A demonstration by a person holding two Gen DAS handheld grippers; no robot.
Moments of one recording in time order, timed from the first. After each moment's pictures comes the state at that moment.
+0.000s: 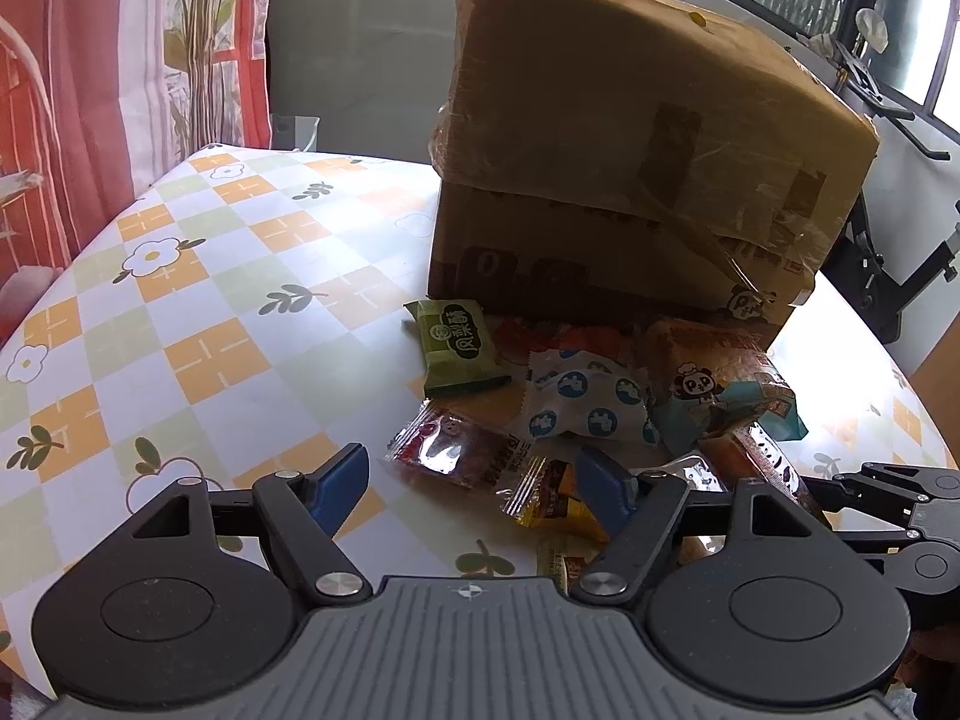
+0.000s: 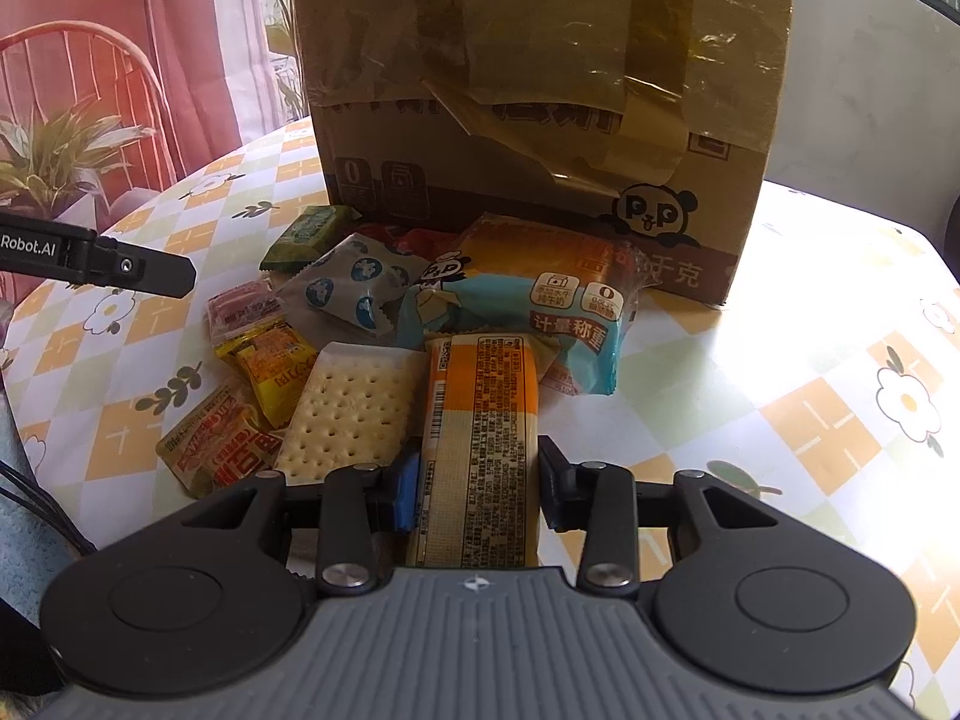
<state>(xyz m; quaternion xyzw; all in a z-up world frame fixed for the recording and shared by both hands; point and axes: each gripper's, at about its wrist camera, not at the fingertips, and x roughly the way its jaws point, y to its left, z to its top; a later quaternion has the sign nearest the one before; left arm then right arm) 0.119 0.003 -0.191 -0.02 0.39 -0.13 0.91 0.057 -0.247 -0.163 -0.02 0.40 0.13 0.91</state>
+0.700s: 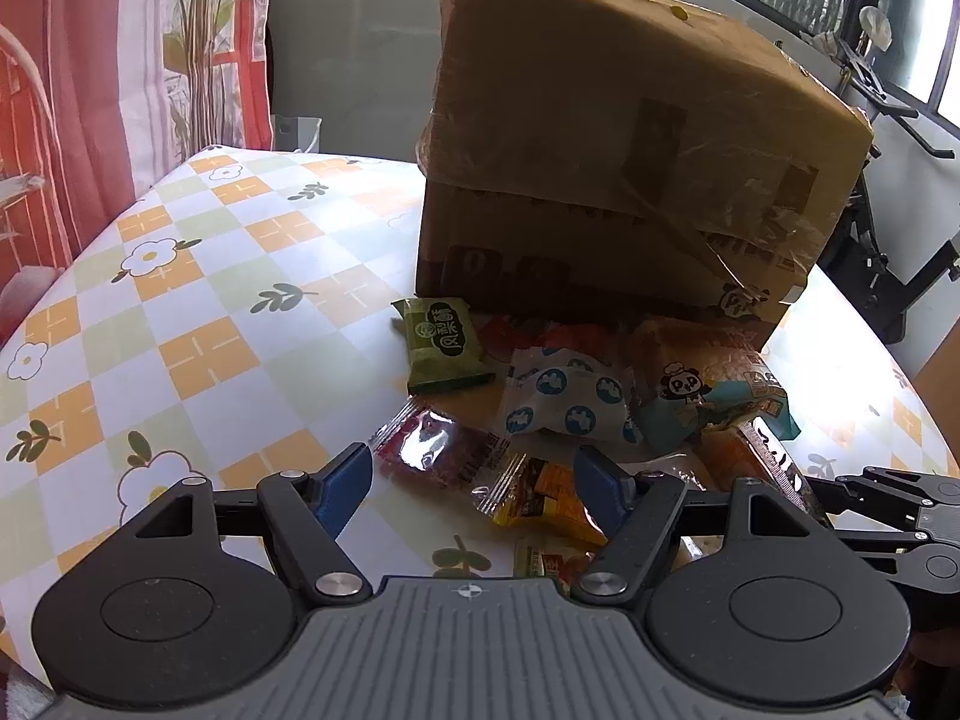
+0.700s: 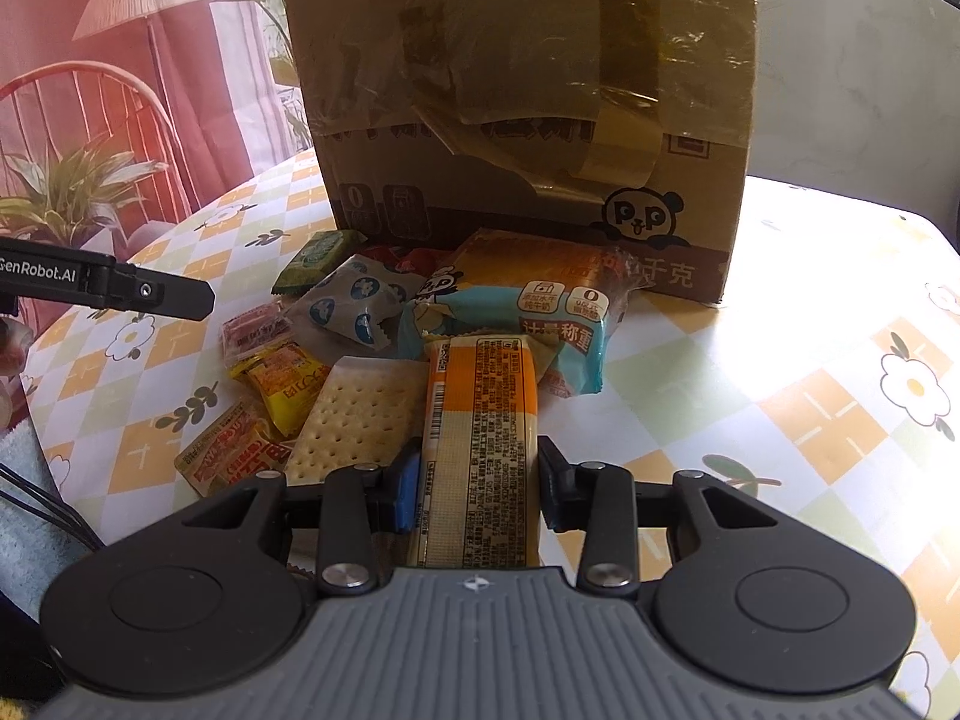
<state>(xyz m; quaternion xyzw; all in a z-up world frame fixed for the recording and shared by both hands) 0.114 -0.008 -0.190 -0.02 0.39 -0.12 0.91 0.048 -0.263 -0.162 0.02 0.38 0.15 0.91</state>
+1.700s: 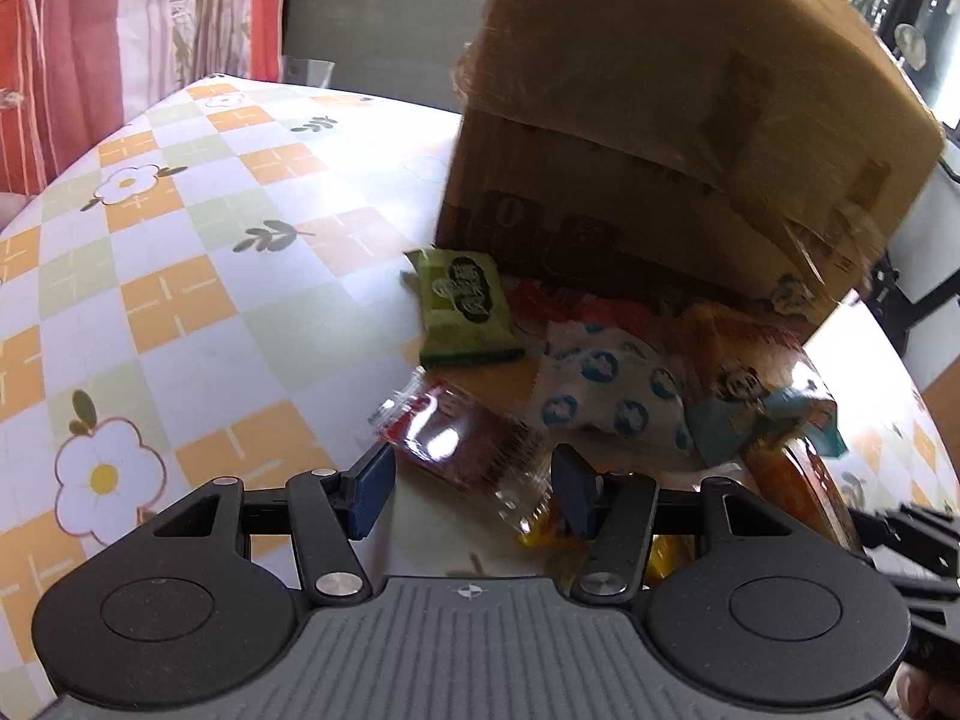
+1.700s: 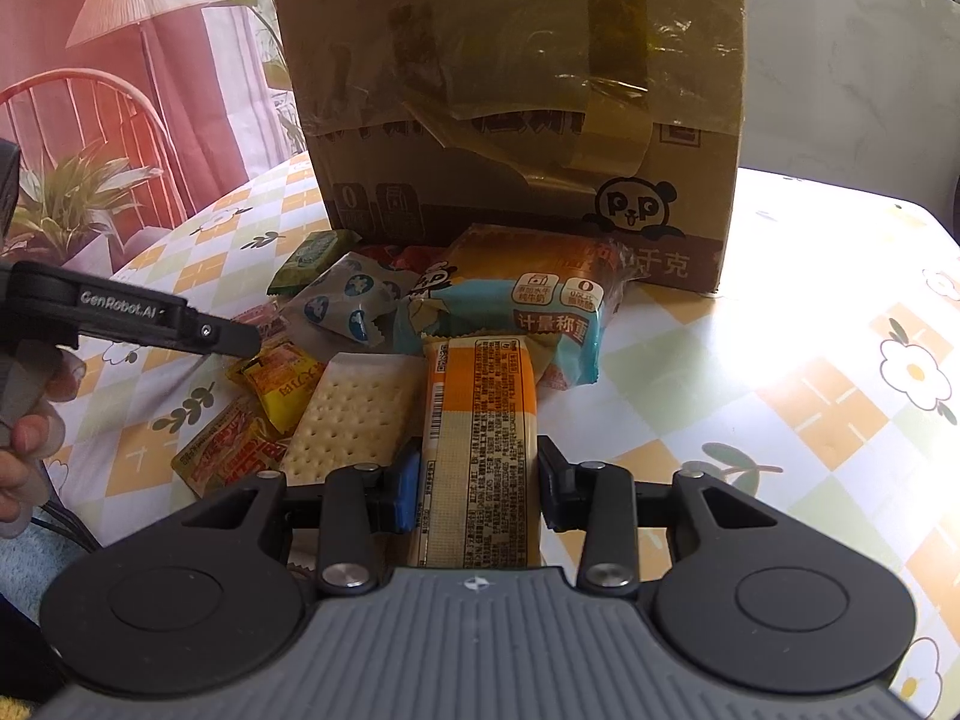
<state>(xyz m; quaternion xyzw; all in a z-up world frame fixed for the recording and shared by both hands) 0.156 -0.001 -0.227 -0.06 0.43 -0.10 0.90 0.048 -0.263 -0.165 0.02 0.38 0.14 0.91</state>
